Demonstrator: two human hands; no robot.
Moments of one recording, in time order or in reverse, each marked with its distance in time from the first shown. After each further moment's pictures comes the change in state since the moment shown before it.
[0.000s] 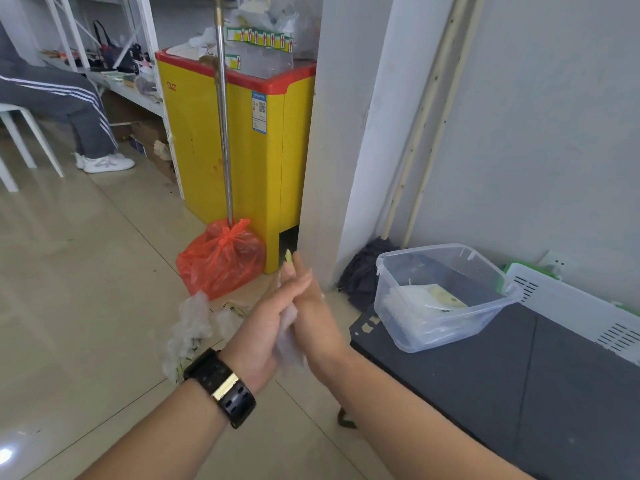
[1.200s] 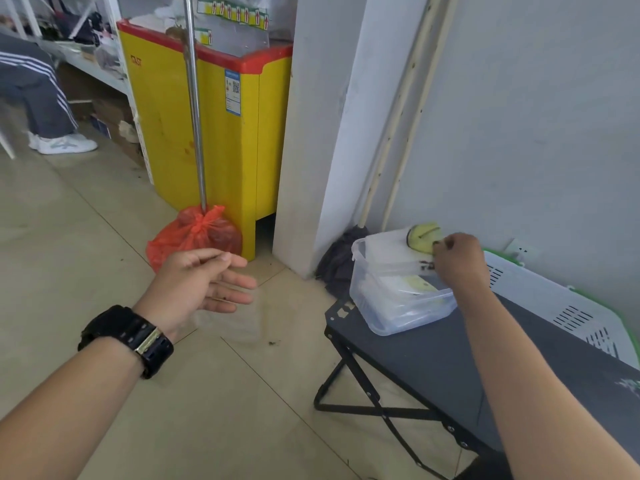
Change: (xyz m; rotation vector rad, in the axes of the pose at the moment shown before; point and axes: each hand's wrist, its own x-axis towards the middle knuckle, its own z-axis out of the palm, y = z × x) left_hand 0.019 0.038 -0.060 0.711 0.136 0.161; right_hand 0.030 -0.026 -0.239 -0.848 0.710 0.214
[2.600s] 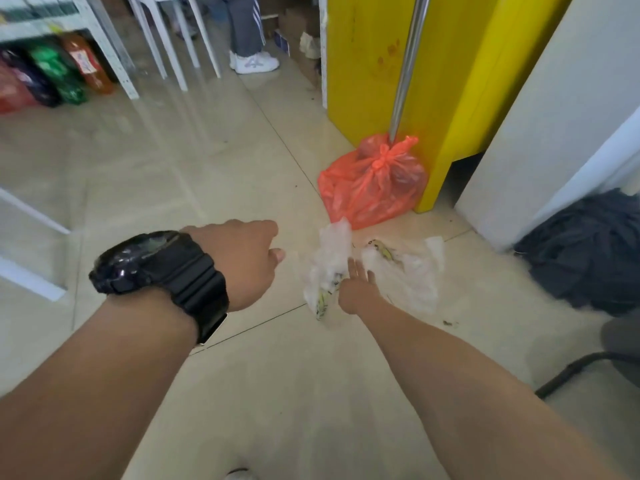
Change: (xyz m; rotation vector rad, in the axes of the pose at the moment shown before) left_hand 0.029 -0.068 -0.184 1.527 0.078 -0.440; right_hand -0.199 -0.148 0.522 -0.820 -0.949 -0.897
